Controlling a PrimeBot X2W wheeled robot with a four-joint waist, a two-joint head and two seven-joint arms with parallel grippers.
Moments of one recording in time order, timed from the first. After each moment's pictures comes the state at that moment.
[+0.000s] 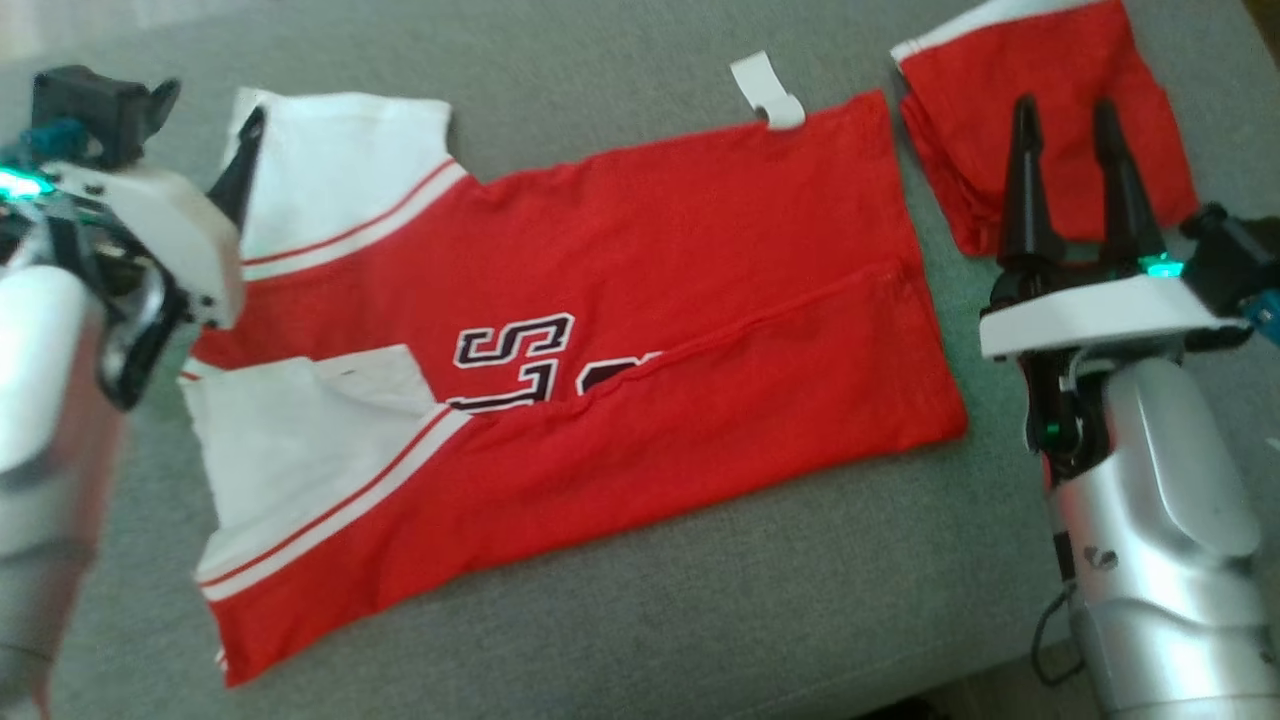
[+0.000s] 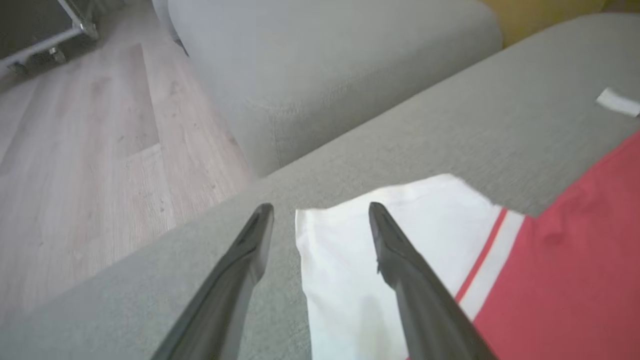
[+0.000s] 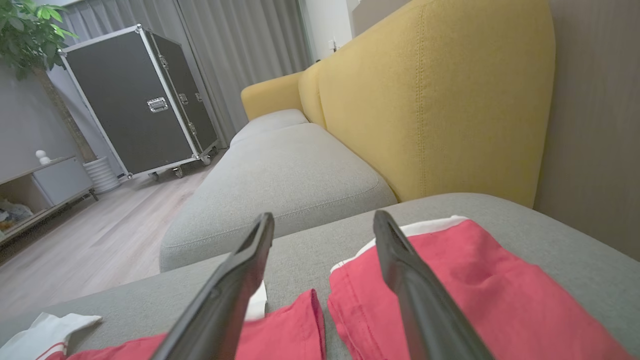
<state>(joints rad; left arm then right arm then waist) -0.80 0.46 -0.42 0.56 -0.38 -0.13 0.26 -0.51 -0.06 0.03 0.43 0.32 0.13 -0.24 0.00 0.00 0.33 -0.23</state>
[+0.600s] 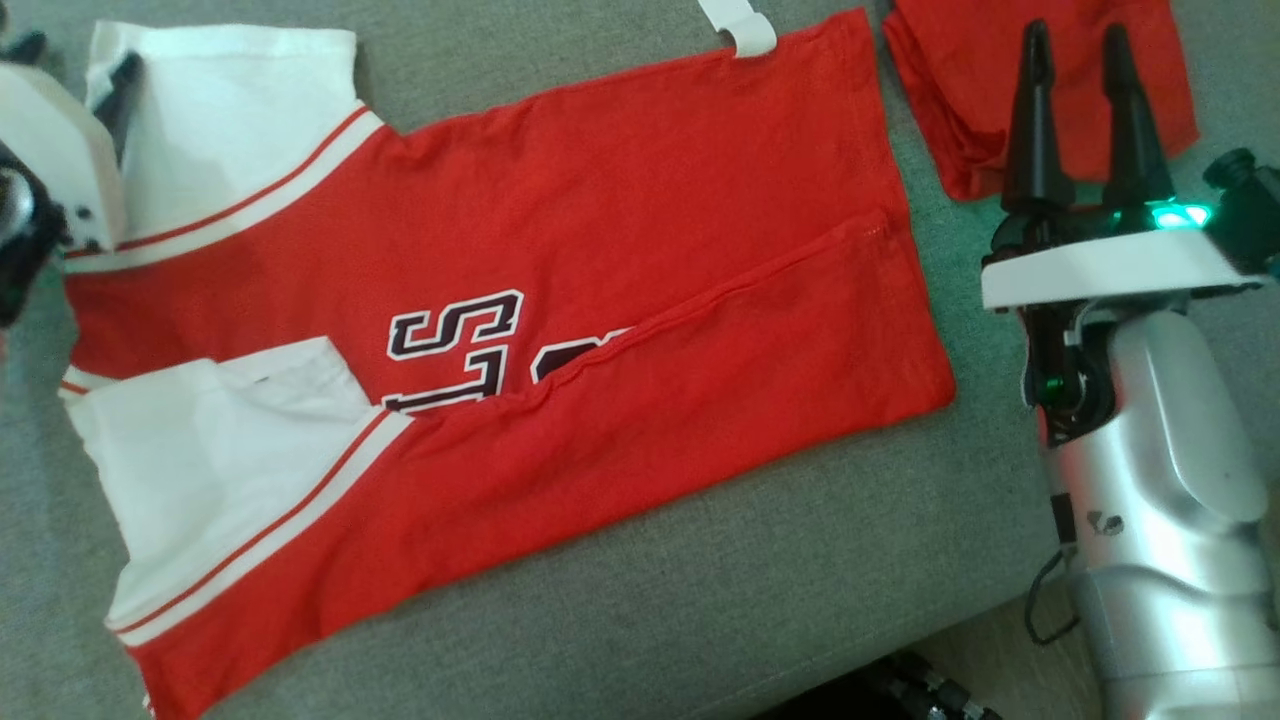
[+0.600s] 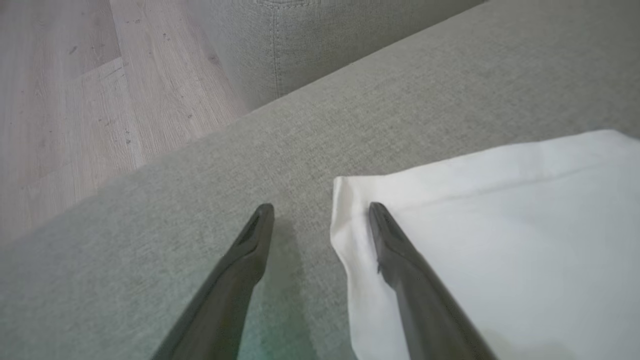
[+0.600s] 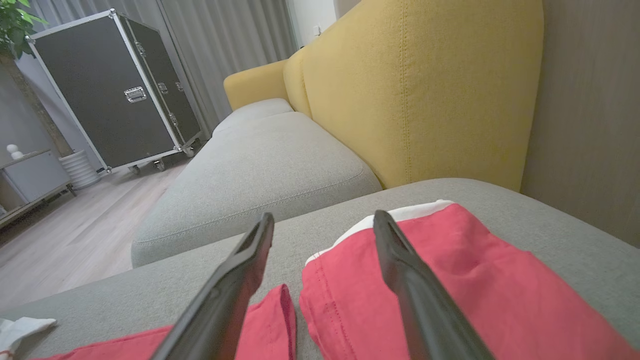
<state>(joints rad) -1.02 0.57 -0.59 0.76 -0.59 -0.13 0.39 -0.57 -0.05 0.06 0.38 0.38 0.13 -0.25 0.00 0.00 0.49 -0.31</state>
